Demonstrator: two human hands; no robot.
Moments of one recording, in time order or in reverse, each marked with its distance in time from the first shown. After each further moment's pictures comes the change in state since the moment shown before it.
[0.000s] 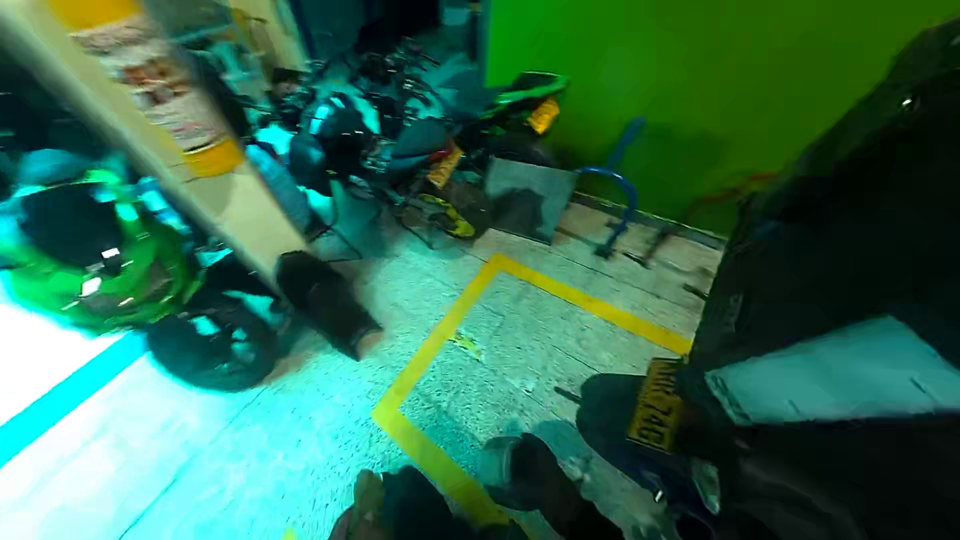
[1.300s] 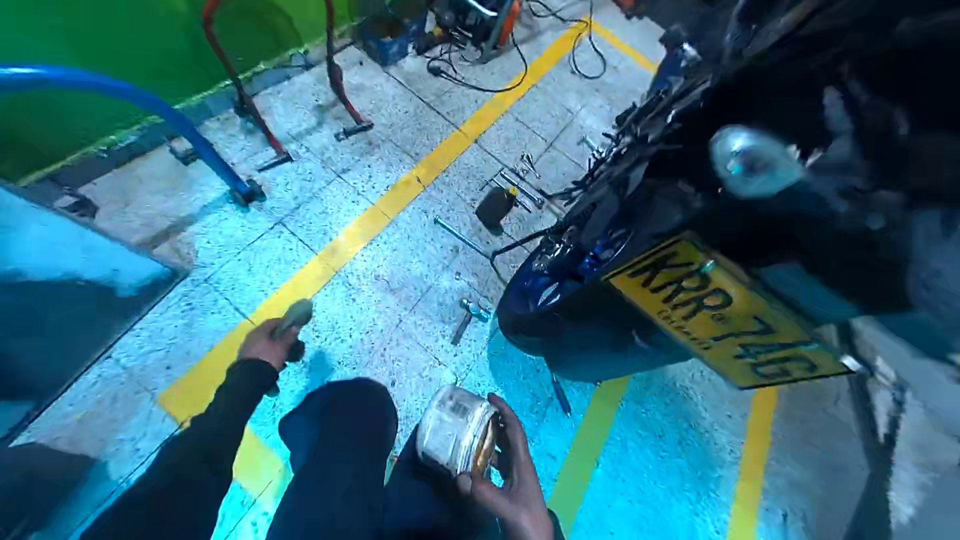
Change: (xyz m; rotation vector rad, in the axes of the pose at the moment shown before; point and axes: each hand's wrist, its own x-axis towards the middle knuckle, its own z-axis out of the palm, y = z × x) left_hand 0.539 0.557 0.823 1.448 -0.915 1.105; right_hand 0.533 0.097 -0.106 0.718 1.647 0.016
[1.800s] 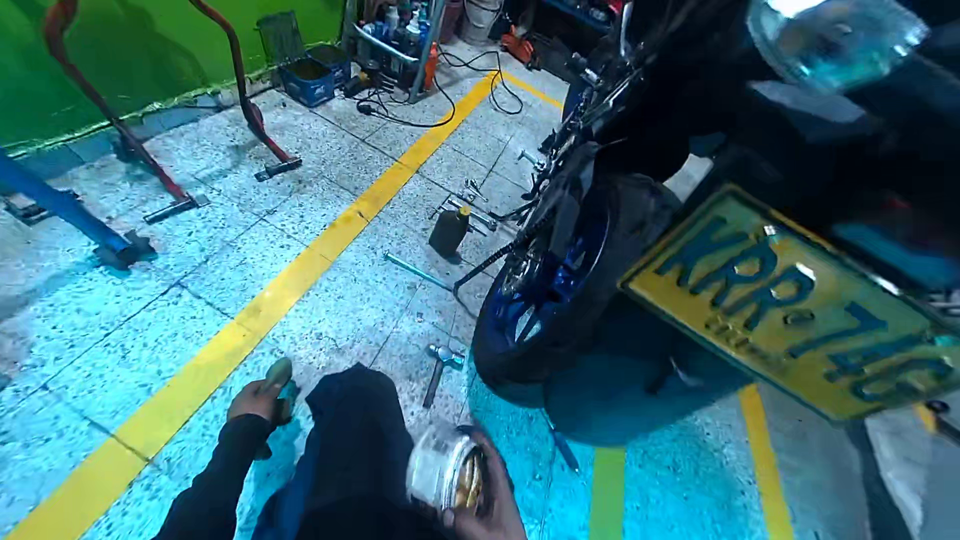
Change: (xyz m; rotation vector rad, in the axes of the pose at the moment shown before) left_hand 0.198 -0.050 0.195 -0.038 -0.009 -0.029; right_hand 0.103 0.184 -0.033 -0.046 0.159 -0.057
